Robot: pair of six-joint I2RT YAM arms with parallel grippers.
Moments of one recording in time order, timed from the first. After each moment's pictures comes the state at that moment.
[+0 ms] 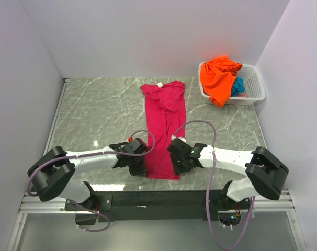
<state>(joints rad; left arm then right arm) -0.90 1.41 0.64 -0.38 0.12 -1.08 0.95 1.40 0.70 -0.52 0.07 0.70</state>
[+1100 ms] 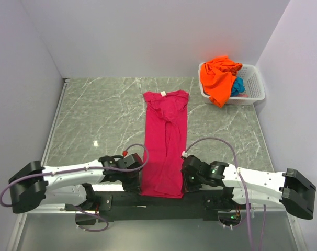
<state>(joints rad) -1.10 1.17 0.53 -0.55 0.12 -1.26 1.08 0.99 0.39 -0.51 -0.12 0.88</state>
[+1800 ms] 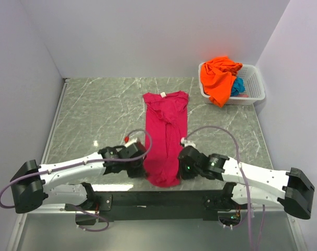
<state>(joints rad) -1.08 1.15 0.68 -0.62 0.00 -1.26 1.06 0.98 0.53 -0.56 0.02 0.88</state>
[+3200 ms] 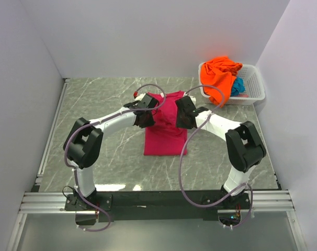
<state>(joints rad) -0.65 1.87 1.37 -0.51 -0.26 -0.85 0.51 1.74 1.15 -0.40 0.22 0.56</state>
